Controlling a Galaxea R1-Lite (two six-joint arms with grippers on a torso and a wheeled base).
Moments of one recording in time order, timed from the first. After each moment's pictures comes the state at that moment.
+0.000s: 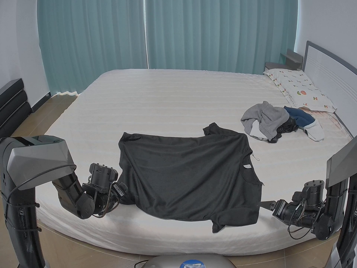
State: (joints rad) left arm -0.29 2.27 -0.69 -0.75 0.26 -0.92; right arm 0.17 2.24 -0.05 -1.55 0.21 0.73
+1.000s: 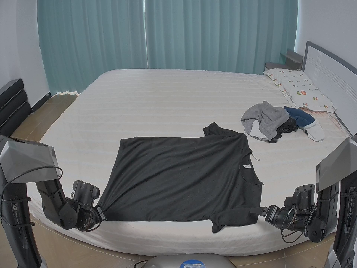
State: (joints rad) left arm -0.17 2.21 -0.42 -0.72 0.27 -0.71; right arm 0.23 2.32 -0.09 -1.55 0.20 0.74
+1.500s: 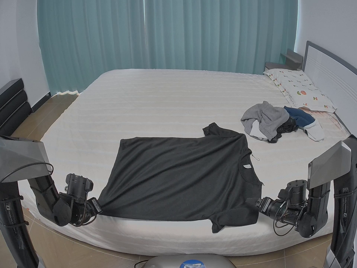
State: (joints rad) left arm -0.14 2.15 -0.43 -0.76 0.27 -0.71; right arm 0.23 2.41 -0.26 -1.55 0.12 0.71
